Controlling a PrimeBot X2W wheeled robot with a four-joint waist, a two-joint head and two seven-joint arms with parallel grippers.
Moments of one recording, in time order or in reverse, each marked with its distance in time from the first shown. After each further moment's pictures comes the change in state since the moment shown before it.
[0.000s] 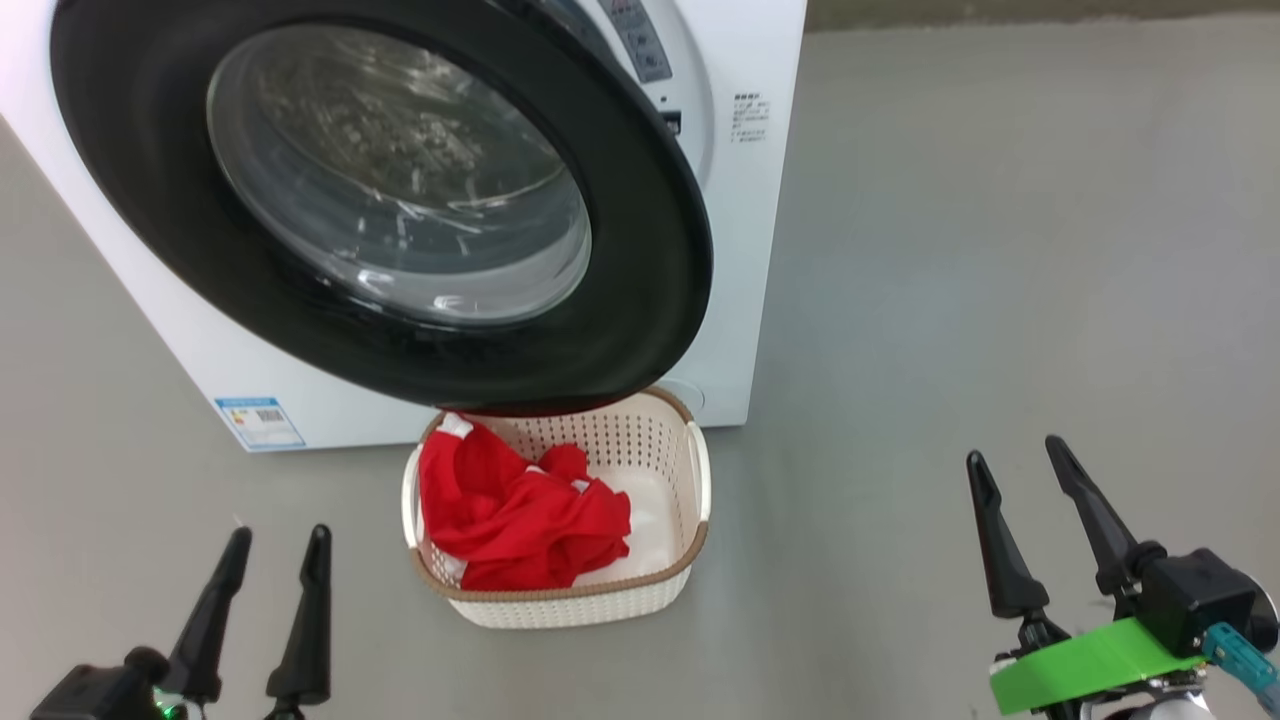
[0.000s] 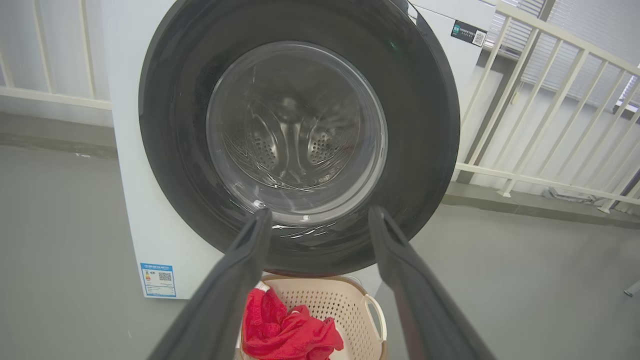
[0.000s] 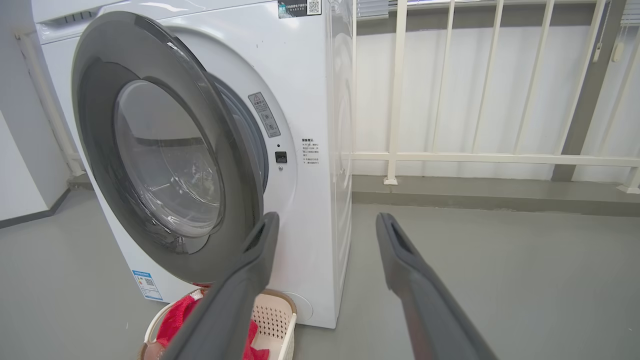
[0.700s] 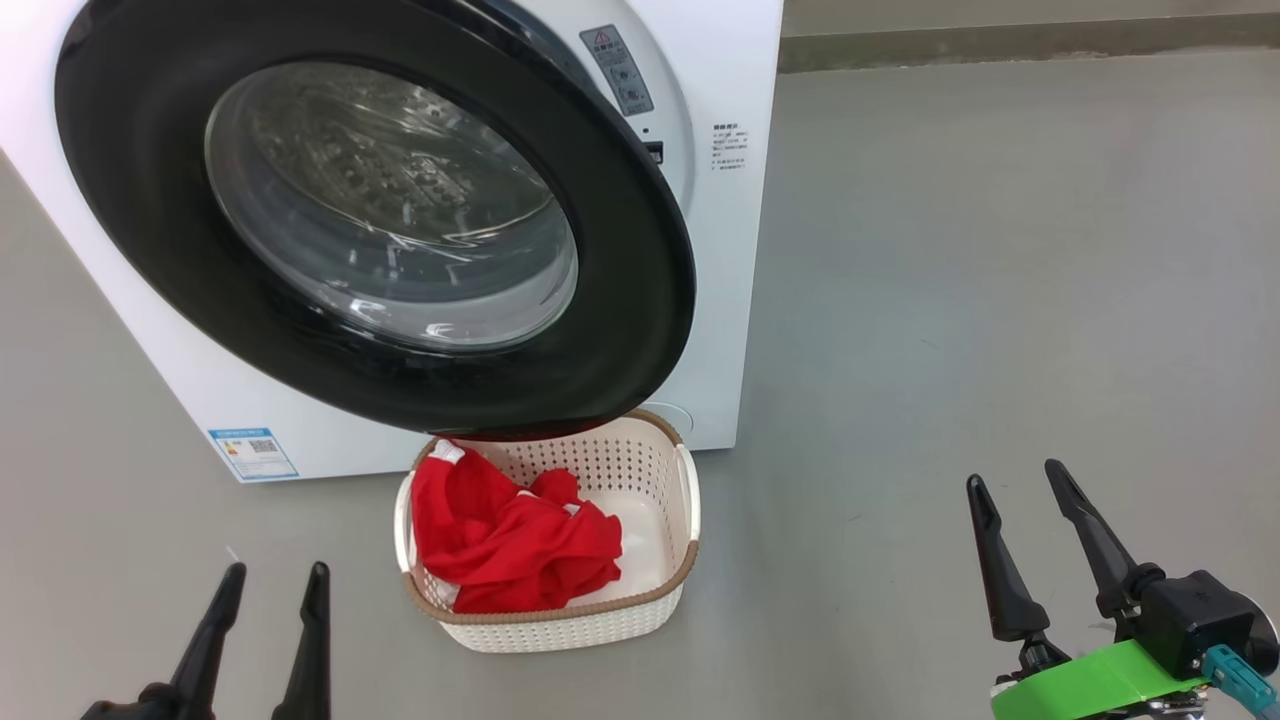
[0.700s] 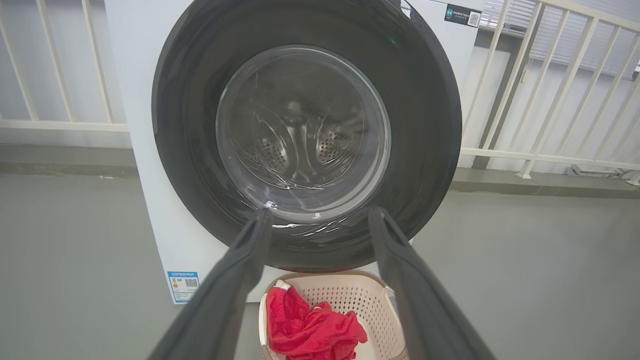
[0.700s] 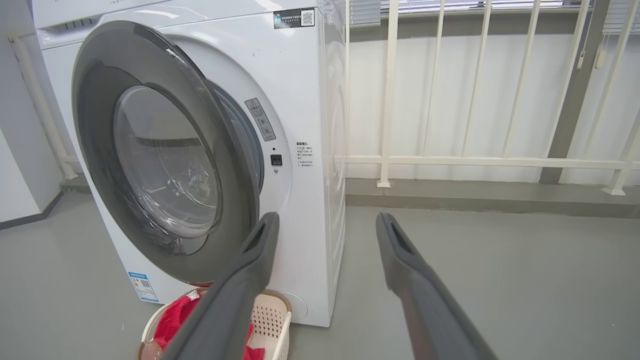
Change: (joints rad) left arm 0.063 -0.069 0.085 0.011 0.178 -0.038 0.000; right arm 0.043 0.003 -0.003 -0.012 -0.008 0.000 0.000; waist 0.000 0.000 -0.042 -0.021
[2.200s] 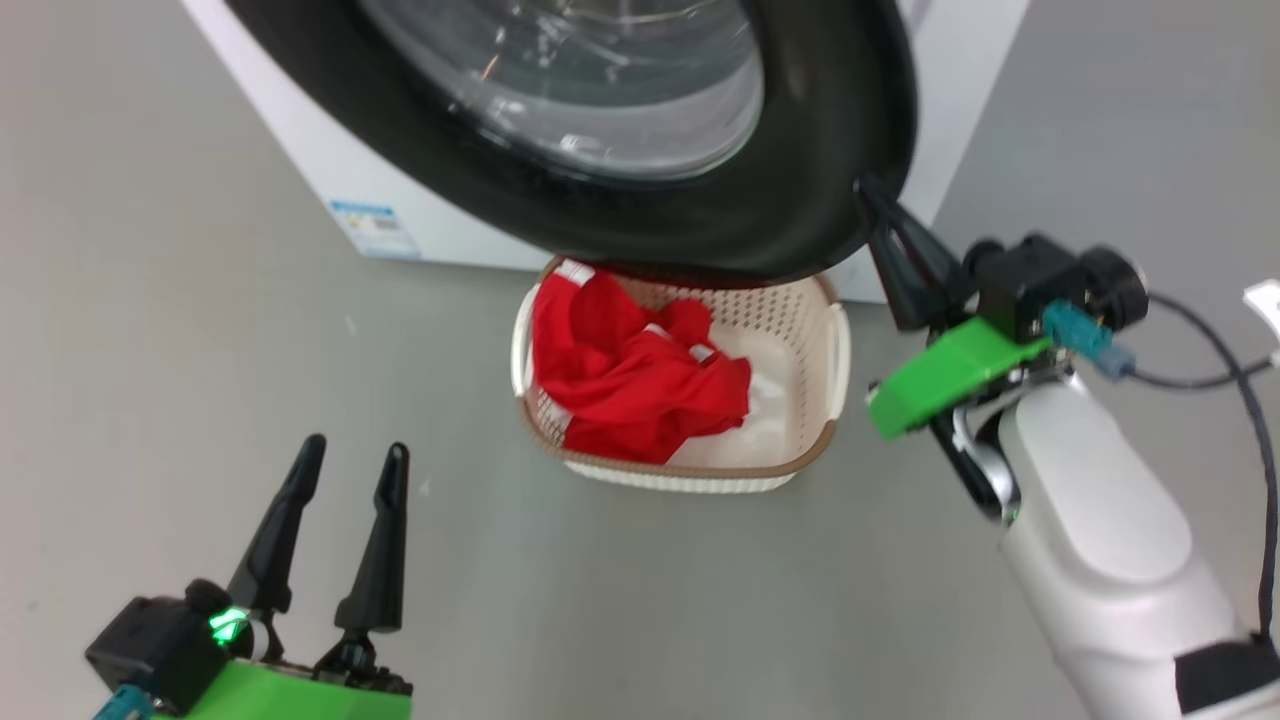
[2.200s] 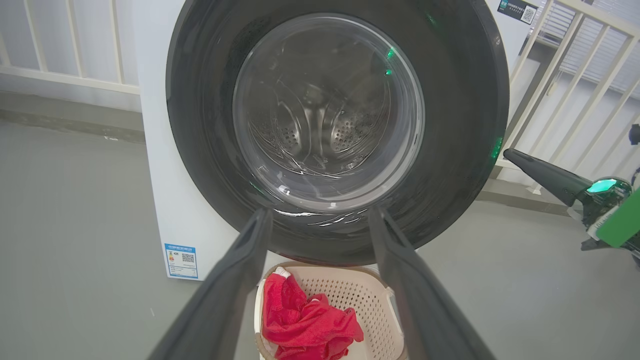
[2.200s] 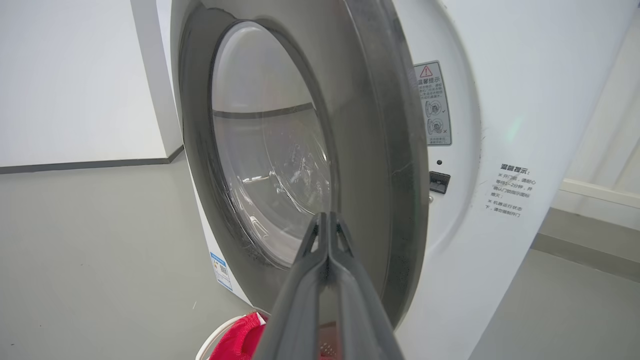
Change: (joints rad) left arm -0.166 -0.017 -0.120 -0.071 -0.100 -0.028 -0.004; right arm -0.679 -0.018 0.242 0.440 -0.024 0.000 0.000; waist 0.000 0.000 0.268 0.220
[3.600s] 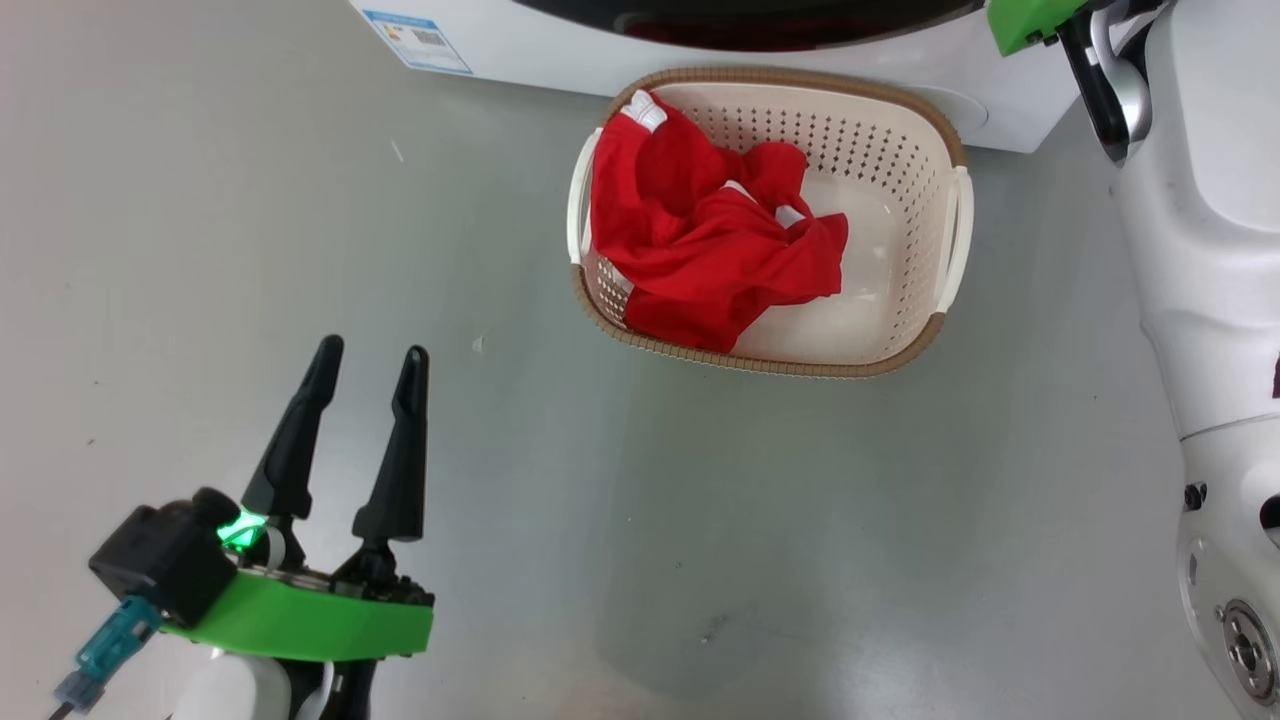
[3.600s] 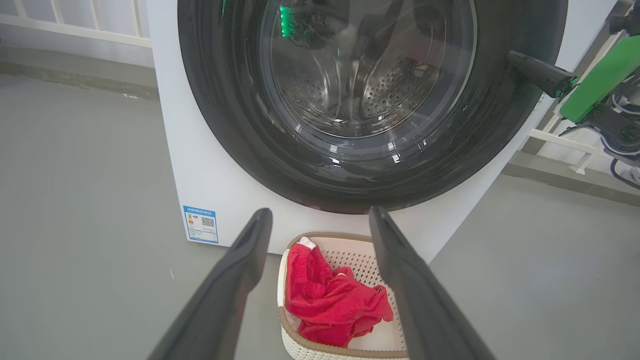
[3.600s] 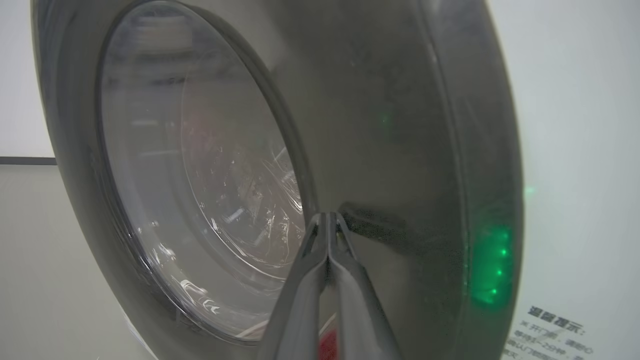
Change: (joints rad) left arm -0.160 -0.030 -0.031 0.036 -0.026 0.000 0.000; right arm -0.595 0.005 -0.211 0.340 -0.282 0.015 -0.005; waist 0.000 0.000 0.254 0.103
